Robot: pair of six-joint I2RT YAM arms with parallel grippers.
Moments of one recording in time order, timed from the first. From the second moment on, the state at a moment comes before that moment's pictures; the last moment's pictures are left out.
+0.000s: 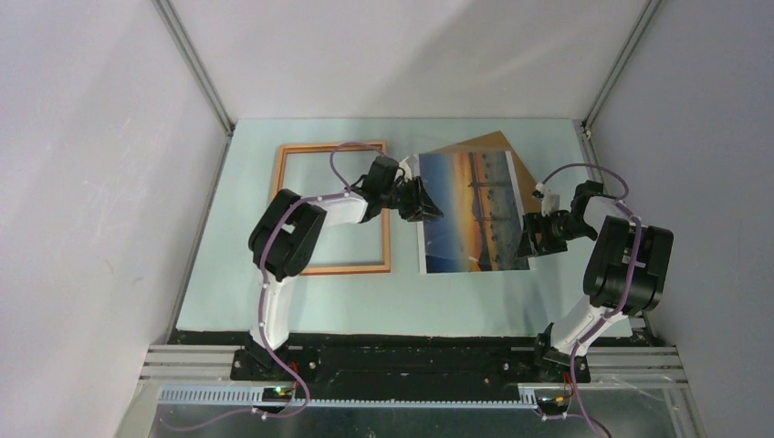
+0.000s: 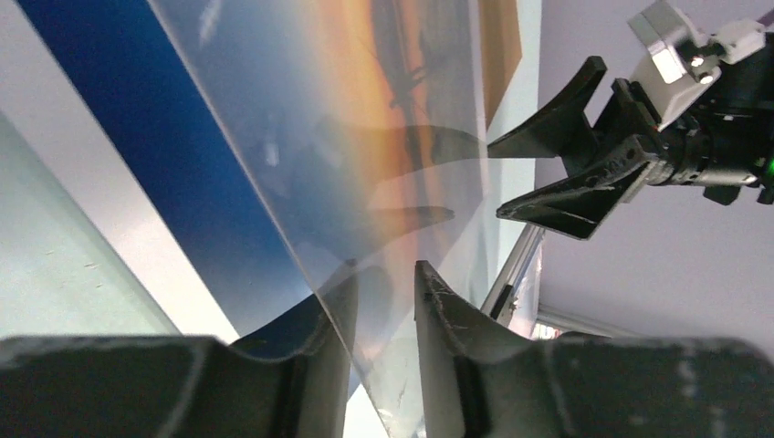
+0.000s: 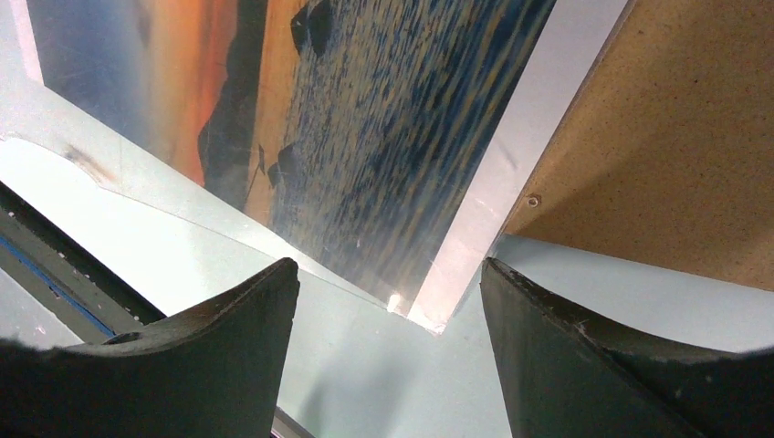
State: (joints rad) left arm -0.58 2.10 1.32 0.19 0.63 -0.87; right arm -0.30 1.70 1.01 -0.78 -0.61 -0.55
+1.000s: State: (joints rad) left arm -0.52 1.93 1.28 0.13 0.70 -0.76; right arm -0.38 1.27 1.00 -0.77 -0.72 -0.40
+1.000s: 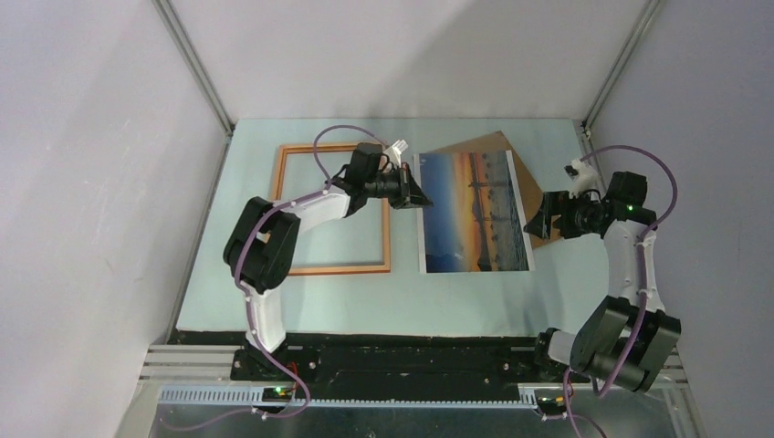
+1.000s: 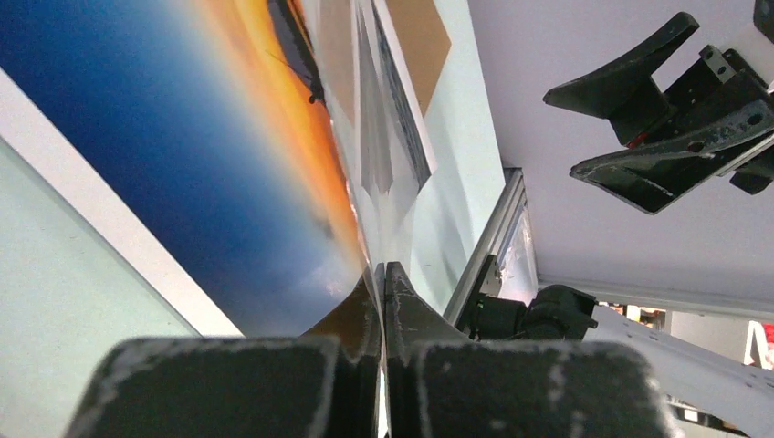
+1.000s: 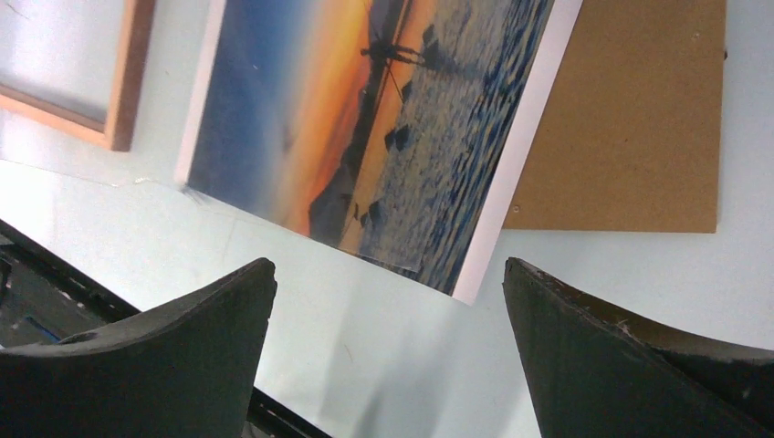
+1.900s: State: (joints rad) left arm -0.50 1.60 1.17 0.13 0.85 -0.61; right arm -0.30 1.21 1.06 -0.55 -0.98 -0.01
